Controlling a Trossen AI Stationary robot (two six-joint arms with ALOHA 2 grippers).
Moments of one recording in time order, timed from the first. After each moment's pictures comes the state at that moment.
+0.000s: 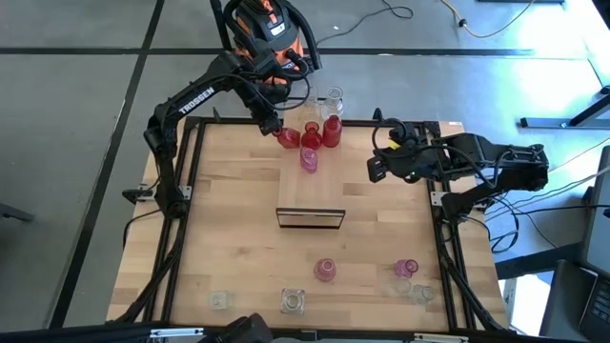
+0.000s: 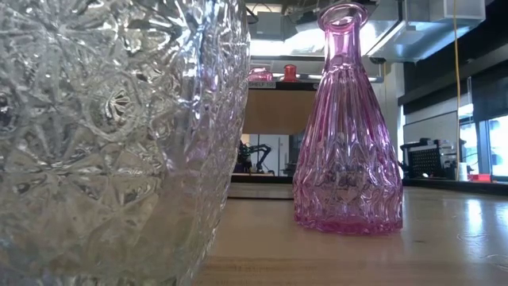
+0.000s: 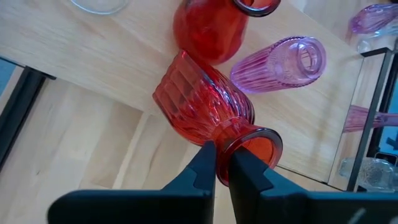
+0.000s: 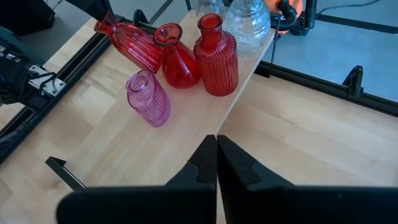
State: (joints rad) left arm 0.67 1.88 2.09 -1.49 0.39 0.15; right arm 0.12 1.31 1.62 -1.25 0.61 1.02
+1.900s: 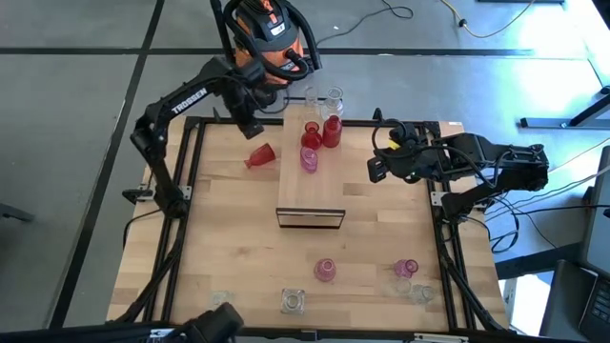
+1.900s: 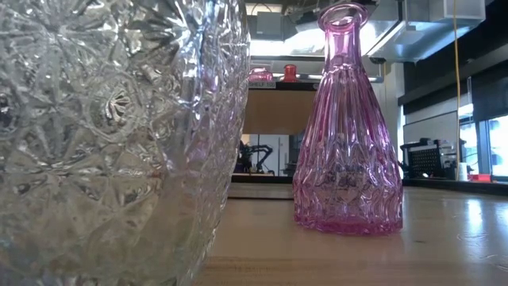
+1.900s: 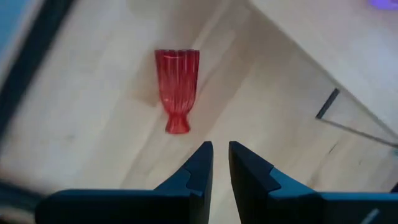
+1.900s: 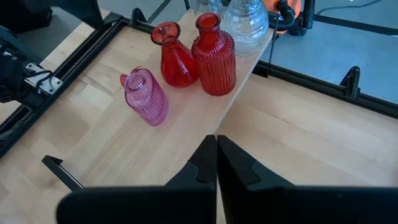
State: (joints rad) left arm 0.79 1.76 1.78 -1.51 0.24 0.16; right arm 0.12 1.31 1.62 -1.26 0.61 1.01
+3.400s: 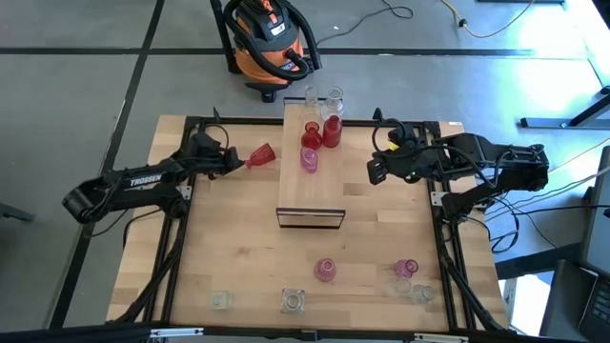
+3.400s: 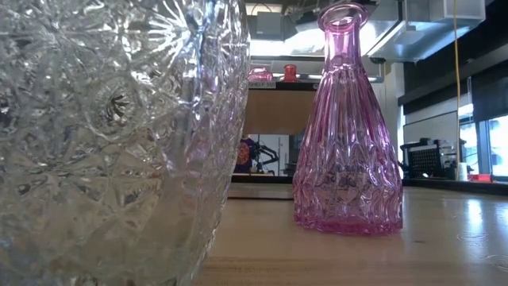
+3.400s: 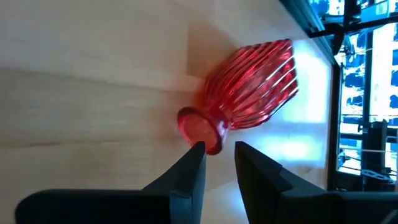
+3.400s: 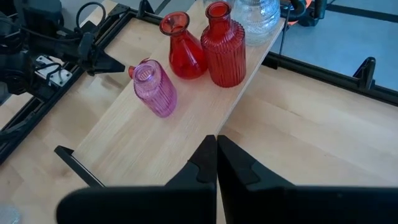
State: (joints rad) left arm 0.91 0.98 0.16 0.15 0.32 -1.06; right arm 0.12 1.31 1.62 -1.25 0.56 1.01
